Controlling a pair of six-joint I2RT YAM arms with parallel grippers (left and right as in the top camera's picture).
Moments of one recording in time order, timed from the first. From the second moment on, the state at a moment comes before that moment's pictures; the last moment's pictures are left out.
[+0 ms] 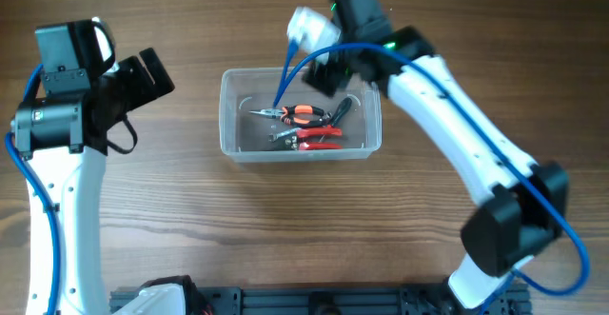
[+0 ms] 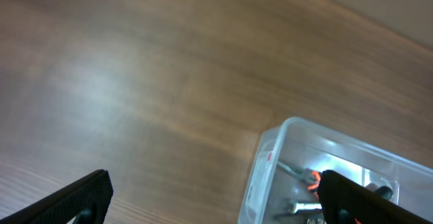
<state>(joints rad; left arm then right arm) 0.10 1.34 1.41 -0.96 0.01 -0.30 0.46 1.83 1.71 -0.68 -0.11 -0.62</state>
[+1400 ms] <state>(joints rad) 0.03 0.37 0.75 -0.75 -0.18 -0.02 -0.27 0.56 0.69 -0.52 -0.24 -0.32</state>
